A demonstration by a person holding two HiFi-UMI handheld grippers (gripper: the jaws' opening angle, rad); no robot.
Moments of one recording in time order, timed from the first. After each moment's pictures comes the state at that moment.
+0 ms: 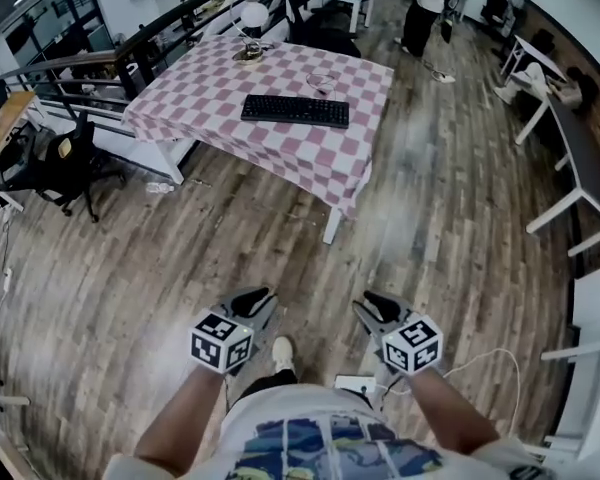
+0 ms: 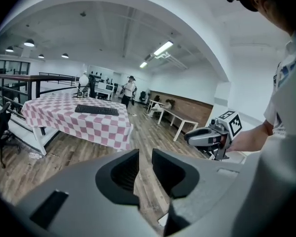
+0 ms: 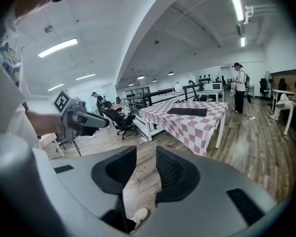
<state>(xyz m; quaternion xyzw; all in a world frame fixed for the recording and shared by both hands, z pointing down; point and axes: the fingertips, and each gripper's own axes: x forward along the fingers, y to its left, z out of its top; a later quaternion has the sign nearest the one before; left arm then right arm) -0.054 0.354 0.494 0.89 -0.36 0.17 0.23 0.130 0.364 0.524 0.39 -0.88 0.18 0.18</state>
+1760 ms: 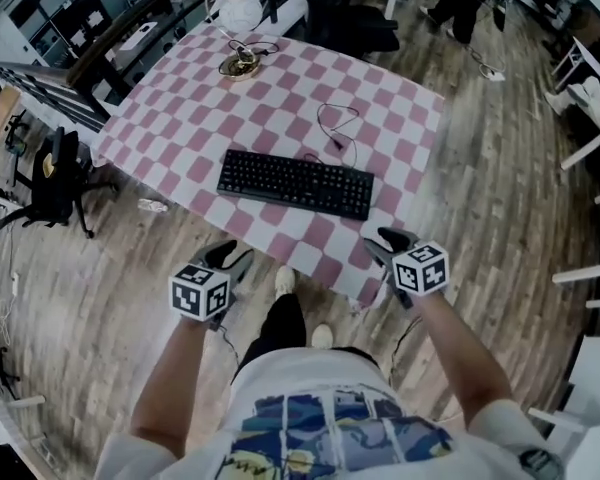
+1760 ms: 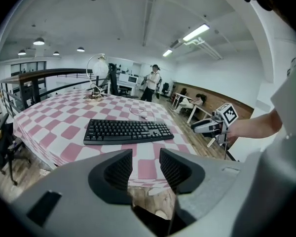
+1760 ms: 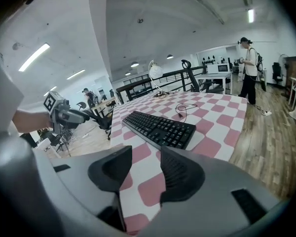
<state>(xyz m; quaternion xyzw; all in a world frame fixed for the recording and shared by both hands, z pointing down) -0.082 -0.241 0.572 0.82 -0.46 0.23 0.28 0.197 -0.298 0.622 0.34 -0.87 0.26 0.23</state>
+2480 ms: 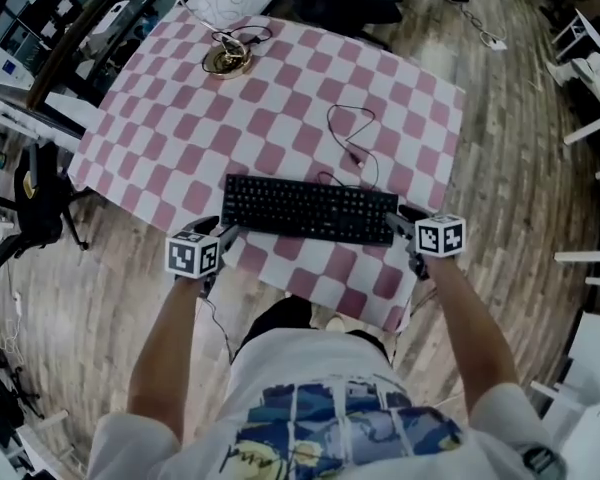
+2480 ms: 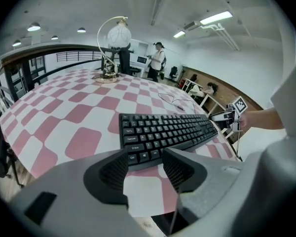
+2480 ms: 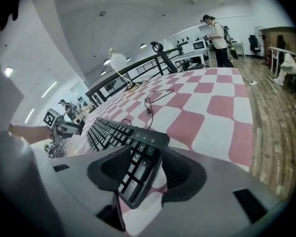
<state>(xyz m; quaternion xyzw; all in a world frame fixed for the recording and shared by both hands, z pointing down) -0.208 -0.424 0.692 0.77 -0.43 0.31 0.35 0.197 -0.460 0.711 0.41 -0.80 0.38 0.24</state>
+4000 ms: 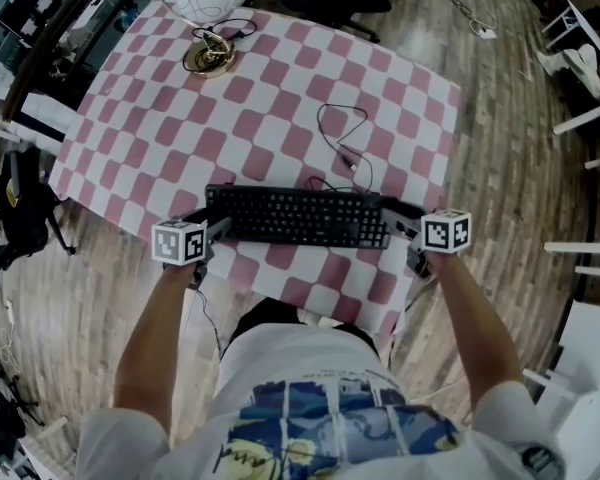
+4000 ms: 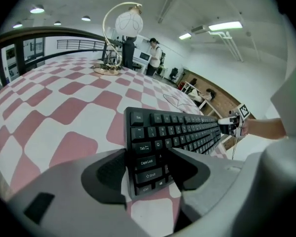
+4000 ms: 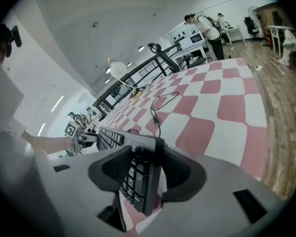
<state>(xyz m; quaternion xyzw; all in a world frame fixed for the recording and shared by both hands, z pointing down) -0.206 -0.476 0.715 0.77 -0.40 0.28 0.40 0.184 -0.484 0.688 0.37 -0.80 0.44 0.18</state>
